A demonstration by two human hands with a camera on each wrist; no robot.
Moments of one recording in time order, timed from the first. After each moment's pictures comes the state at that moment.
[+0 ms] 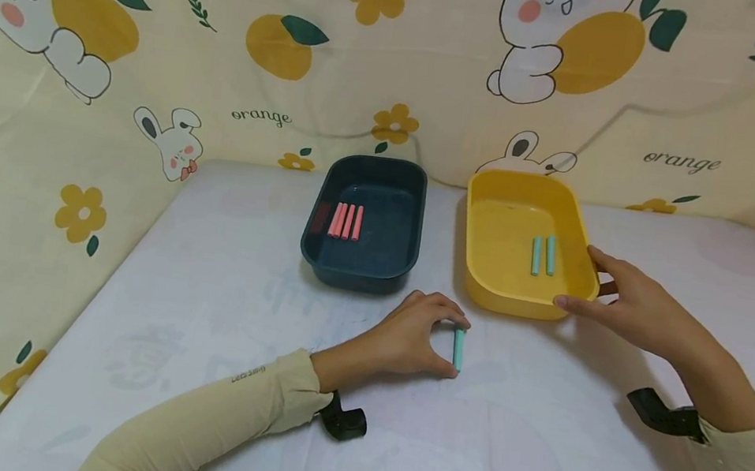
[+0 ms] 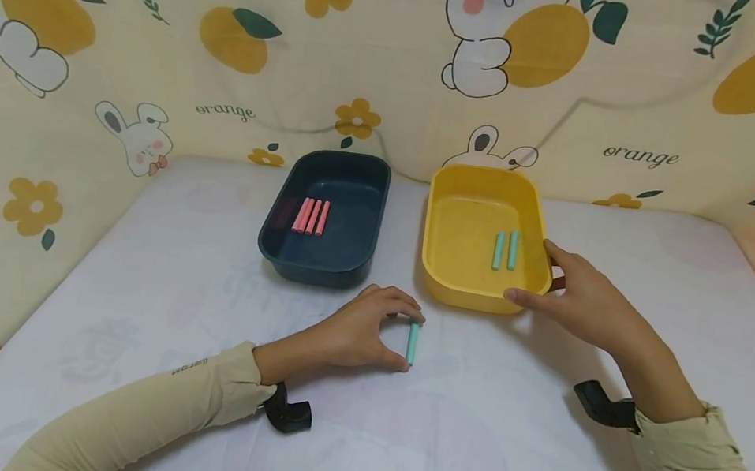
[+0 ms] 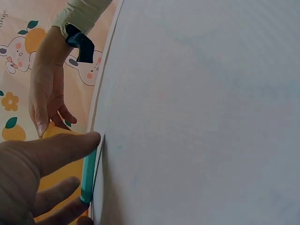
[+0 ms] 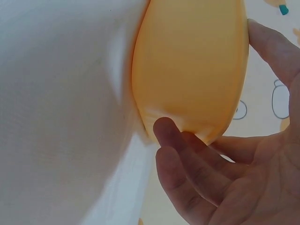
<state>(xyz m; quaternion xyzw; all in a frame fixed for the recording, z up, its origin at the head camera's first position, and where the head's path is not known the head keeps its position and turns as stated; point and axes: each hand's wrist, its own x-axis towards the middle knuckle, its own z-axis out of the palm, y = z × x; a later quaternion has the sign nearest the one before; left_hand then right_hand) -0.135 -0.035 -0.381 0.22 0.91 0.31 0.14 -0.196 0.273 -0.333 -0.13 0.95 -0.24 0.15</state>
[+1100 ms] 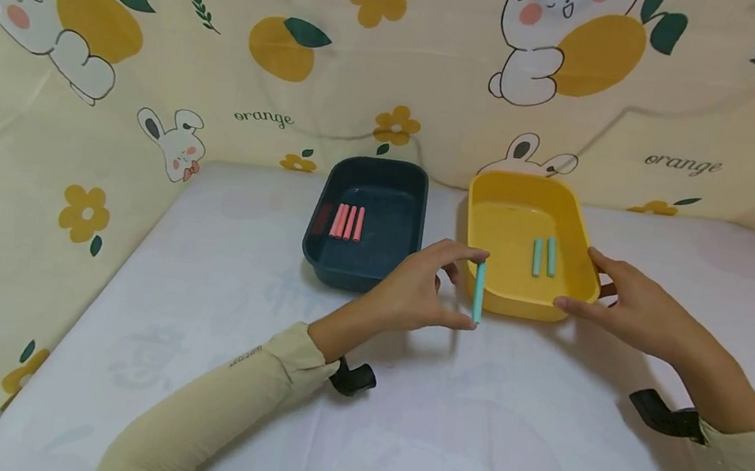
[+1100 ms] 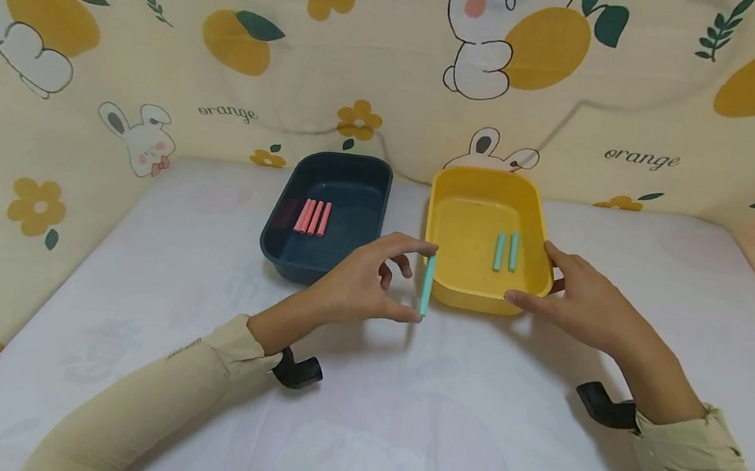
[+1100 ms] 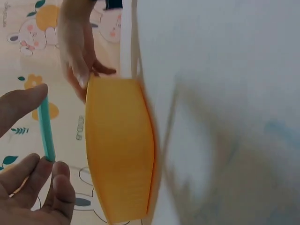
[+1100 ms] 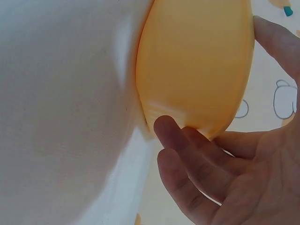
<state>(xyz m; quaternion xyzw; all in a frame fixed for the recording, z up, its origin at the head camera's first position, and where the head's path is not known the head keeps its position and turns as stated) -0.159 -0.040 -0.332 0.26 0.85 0.44 0.06 -0.195 0.274 -0.334 -0.13 0.96 -0.22 0.14</state>
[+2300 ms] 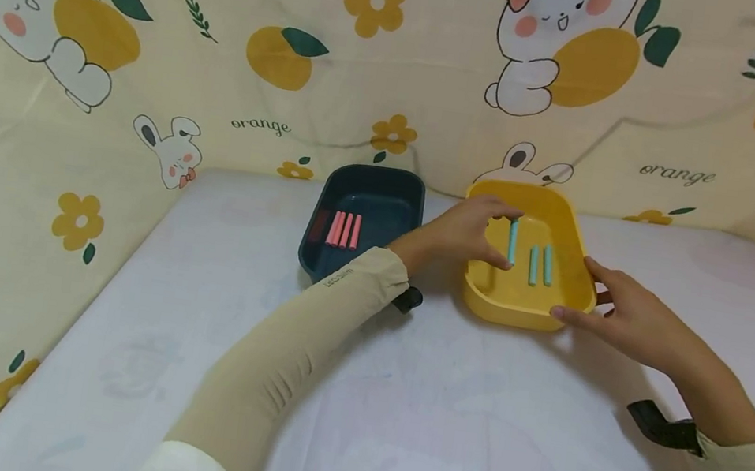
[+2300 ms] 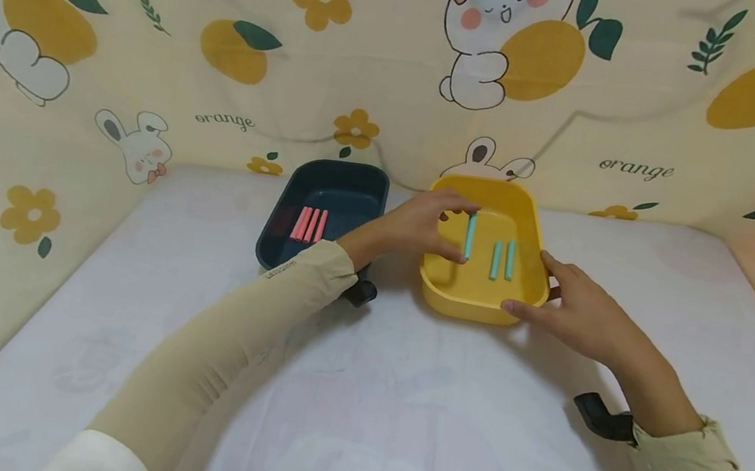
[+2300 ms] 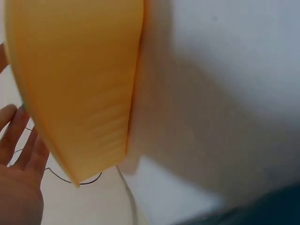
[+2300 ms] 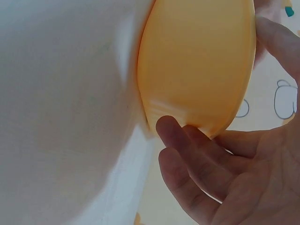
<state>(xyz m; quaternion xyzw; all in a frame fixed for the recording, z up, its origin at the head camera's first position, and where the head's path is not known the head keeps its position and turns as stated) -0.279 0.012 -0.323 0.32 0.90 0.27 0.09 -0.195 0.275 -0.334 -0.14 0.96 -0.22 0.14</state>
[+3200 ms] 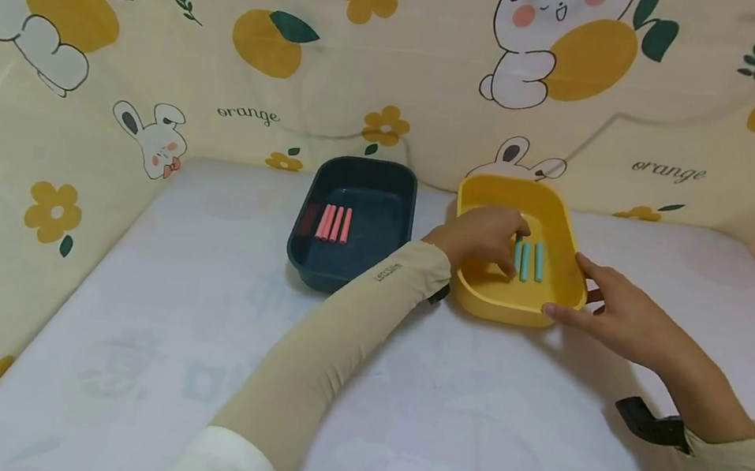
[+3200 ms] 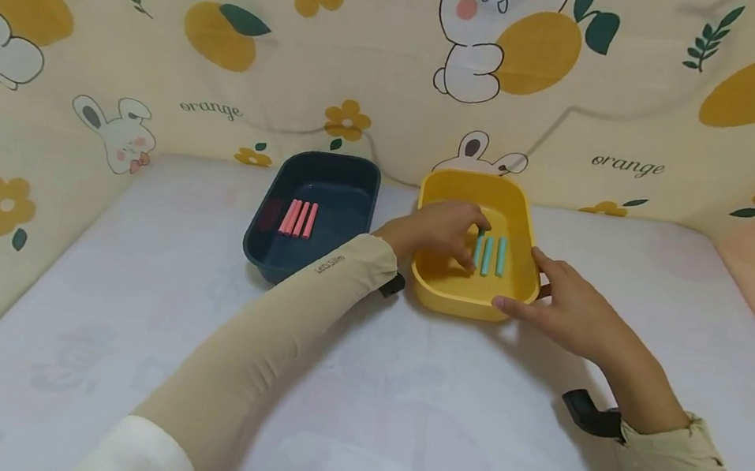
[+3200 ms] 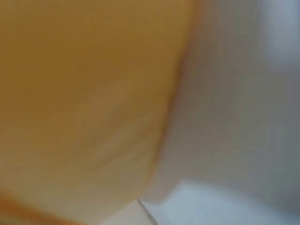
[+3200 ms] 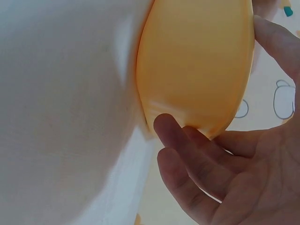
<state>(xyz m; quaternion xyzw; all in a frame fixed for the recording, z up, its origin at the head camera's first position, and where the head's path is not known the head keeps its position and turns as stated) -0.300 0.062 -0.337 0.31 0.93 0.15 0.15 -0.193 0.275 -0.337 -0.14 0.95 -0.23 0.13</state>
